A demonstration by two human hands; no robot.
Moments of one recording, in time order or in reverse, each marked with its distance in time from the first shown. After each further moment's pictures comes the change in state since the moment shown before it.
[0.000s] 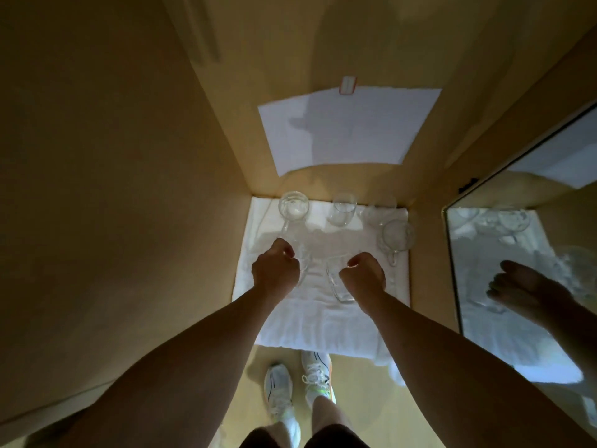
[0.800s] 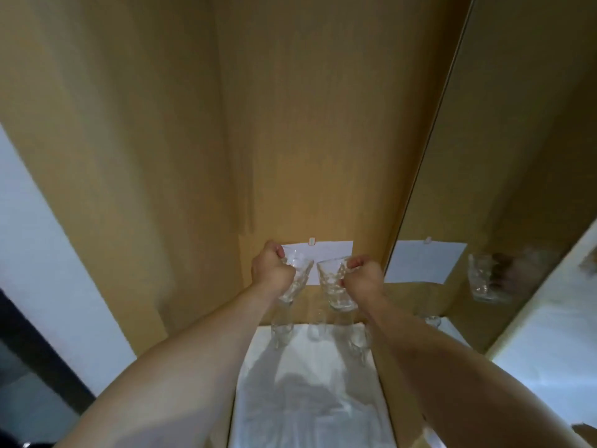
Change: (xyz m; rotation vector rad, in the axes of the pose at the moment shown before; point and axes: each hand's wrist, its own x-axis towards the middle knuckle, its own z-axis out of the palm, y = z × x) left_hand -0.175 0.105 -0.220 -0.451 0.204 0.464; right_hand -0.257 -0.120 -0.163 0.446 0.361 -0.470
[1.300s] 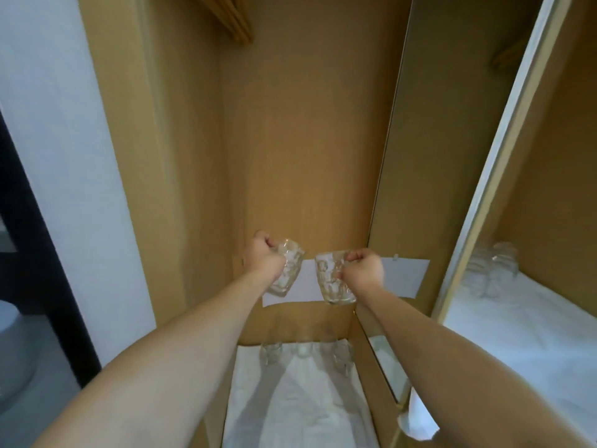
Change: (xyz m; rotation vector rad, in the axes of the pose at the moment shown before) left_hand -0.106 0.072 -0.065 -0.066 0.105 0.166; right_hand -0.108 -0.052 -0.085 0.086 0.099 -0.122
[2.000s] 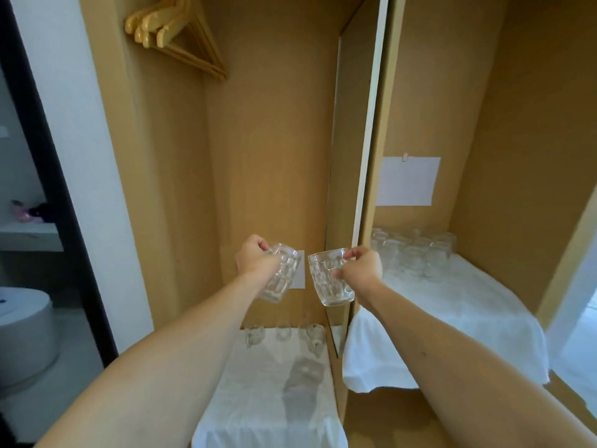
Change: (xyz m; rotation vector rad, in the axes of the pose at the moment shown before) left_hand -0.213 0.079 0.044 -0.036 0.094 -0.022; right_hand -0.096 0.031 -0.209 0.084 -0.113 -0.032
